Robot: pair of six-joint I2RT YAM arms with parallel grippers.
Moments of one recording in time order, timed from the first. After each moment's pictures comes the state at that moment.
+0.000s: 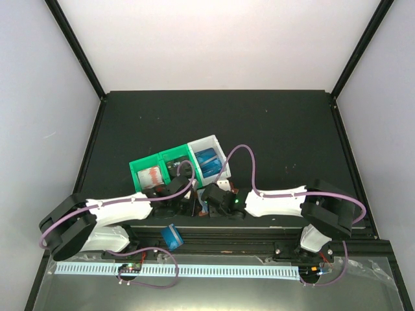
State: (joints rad) left arm -0.88 1.26 0.44 -0.17 0.18 -0.76; right arm 1.19 1.61 0.81 -0.31 0.20 1.00
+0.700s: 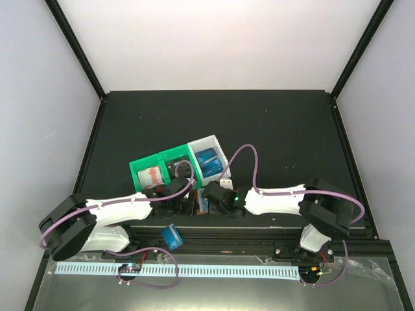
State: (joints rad) left arm -0.88 1.23 0.44 -0.19 0.12 -0.77; right arm 1.17 1.62 0.83 -0.34 0.19 1.12
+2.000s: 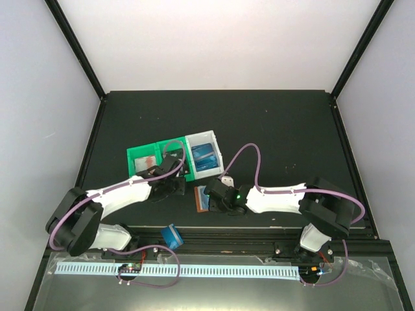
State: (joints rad) left arm -0.63 1.32 0.59 -0.35 -0.01 -0.57; right arm 1.13 1.62 0.80 -0.27 0.14 1.14
